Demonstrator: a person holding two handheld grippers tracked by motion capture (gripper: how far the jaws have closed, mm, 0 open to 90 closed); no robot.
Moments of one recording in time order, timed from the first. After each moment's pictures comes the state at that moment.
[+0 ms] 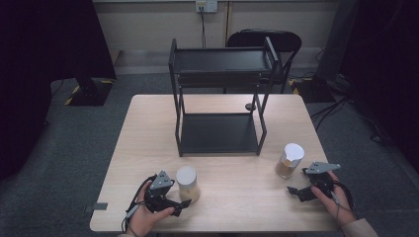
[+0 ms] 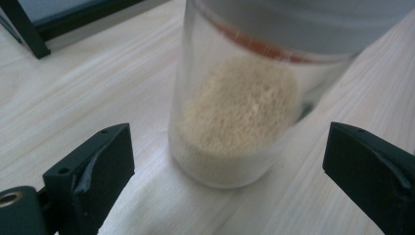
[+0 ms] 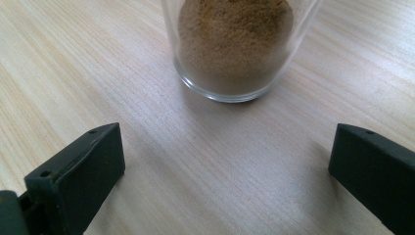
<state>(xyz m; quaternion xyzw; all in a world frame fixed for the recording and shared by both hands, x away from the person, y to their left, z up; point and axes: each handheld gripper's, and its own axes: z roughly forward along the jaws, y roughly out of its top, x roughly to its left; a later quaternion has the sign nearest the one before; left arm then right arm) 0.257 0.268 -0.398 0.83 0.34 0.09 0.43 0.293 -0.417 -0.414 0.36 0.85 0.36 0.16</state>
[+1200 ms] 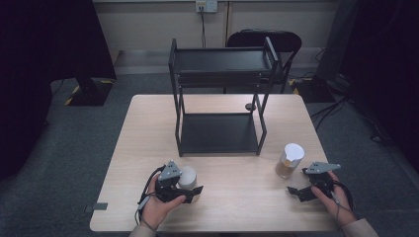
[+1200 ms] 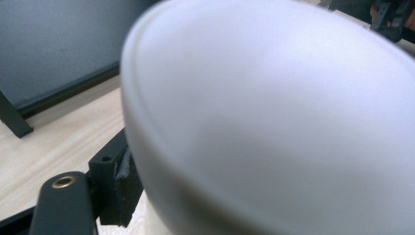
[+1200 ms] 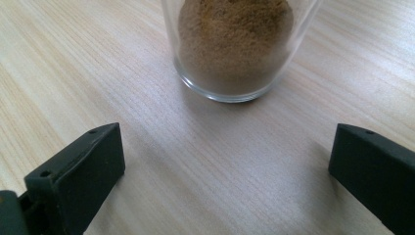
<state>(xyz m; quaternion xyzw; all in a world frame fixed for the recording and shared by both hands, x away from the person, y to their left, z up) 0.268 0.246 -0.393 0.80 0.33 0.10 0.48 0.293 -0.417 -0.414 0.36 0.85 0.36 0.16</state>
